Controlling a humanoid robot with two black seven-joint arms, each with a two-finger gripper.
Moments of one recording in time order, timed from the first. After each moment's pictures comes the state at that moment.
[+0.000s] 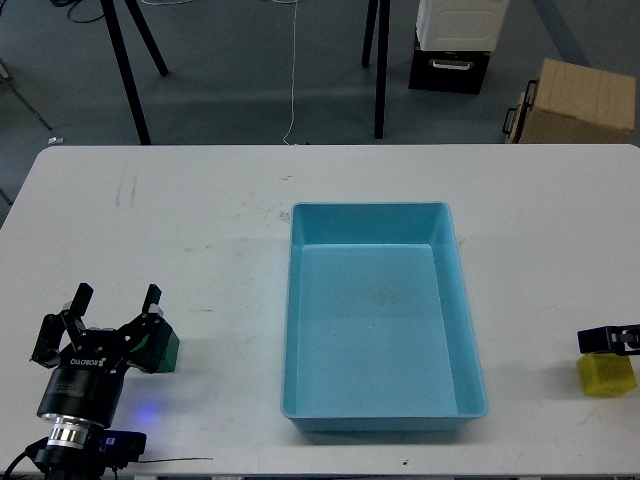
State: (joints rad) left arm 0.36 0.10 -1.31 -1.57 -0.43 -0.49 0.03; right arm 1.55 -1.03 -0.81 1.73 -0.78 0.19 -0.31
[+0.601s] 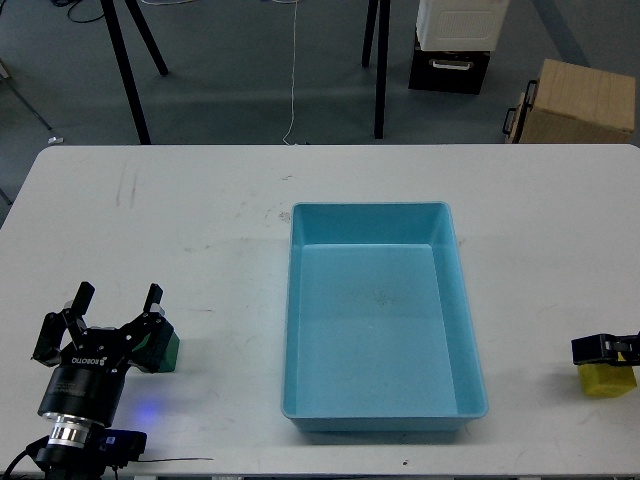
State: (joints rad) left arm 0.36 0.10 -1.31 -1.56 -0.42 -0.49 0.03; right arm 1.45 -0.98 -0.78 1.71 -0.79 0.19 -0.32
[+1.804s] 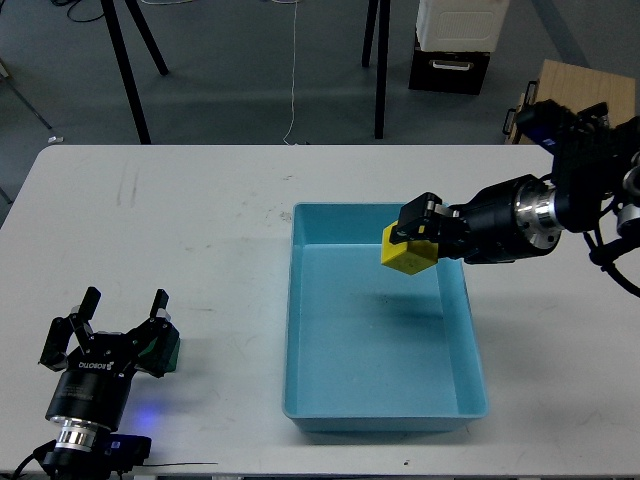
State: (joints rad) left arm 0.36 0.07 -1.31 -1.54 -0.39 -0.49 0.03; right arm 1.70 -0.39 -0.64 1.66 -0.26 -0.02 -0.26
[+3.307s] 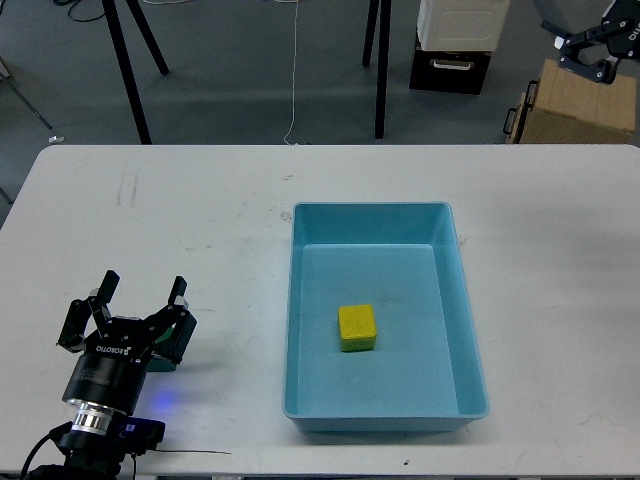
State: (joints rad) left arm 0.28 0.07 -1.27 -1.53 -0.38 -0.49 0.03; right arm 0.75 -0.78 0.90 1.01 0.50 0.47 -0.11
